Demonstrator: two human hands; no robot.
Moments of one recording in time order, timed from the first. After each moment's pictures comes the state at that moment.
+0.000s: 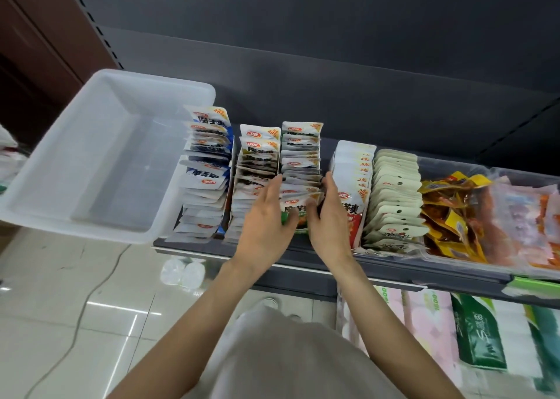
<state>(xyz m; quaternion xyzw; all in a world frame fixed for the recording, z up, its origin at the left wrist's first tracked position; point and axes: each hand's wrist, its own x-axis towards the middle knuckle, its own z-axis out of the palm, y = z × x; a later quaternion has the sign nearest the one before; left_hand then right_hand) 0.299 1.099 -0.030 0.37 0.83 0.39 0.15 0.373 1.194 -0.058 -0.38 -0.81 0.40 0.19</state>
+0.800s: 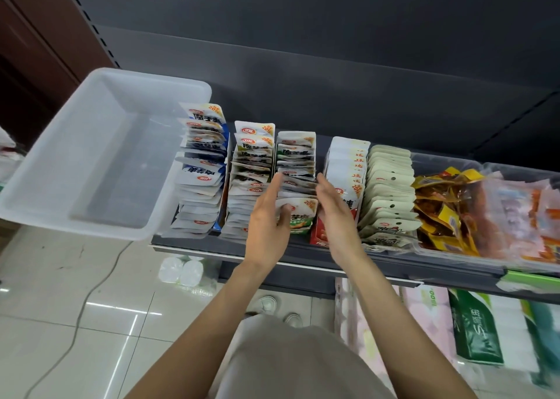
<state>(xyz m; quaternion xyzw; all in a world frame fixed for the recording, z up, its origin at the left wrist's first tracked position) 0.314 1.104 -0.048 0.32 0.80 0.48 0.15 0.393 1.198 -0.029 -0.37 -0.61 0.68 0.17</state>
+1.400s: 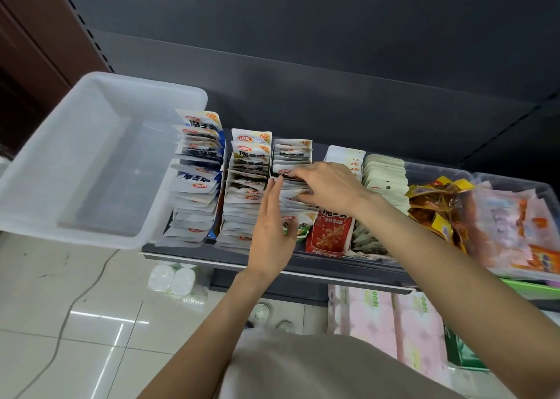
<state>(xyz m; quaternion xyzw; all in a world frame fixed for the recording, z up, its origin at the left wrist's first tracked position) 0.319 1.113 -0.050 0.34 0.79 0.48 0.16 0.344 1.267 -0.001 -0.09 -0.99 0.04 -0.06</state>
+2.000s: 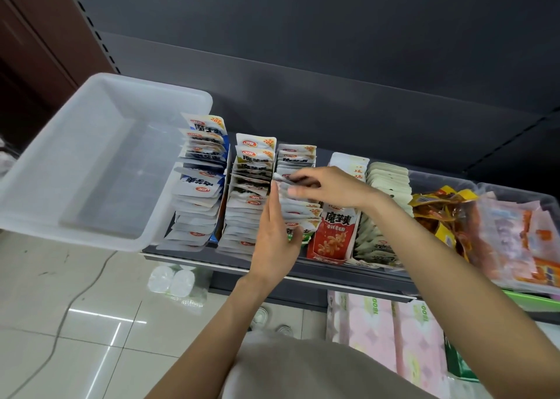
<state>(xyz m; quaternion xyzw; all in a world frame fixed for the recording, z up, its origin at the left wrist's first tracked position) 0.319 1.114 -0.054 0.32 0.80 0.48 0.18 0.338 1.281 0.010 -0.17 -0.92 0.33 -0.15</state>
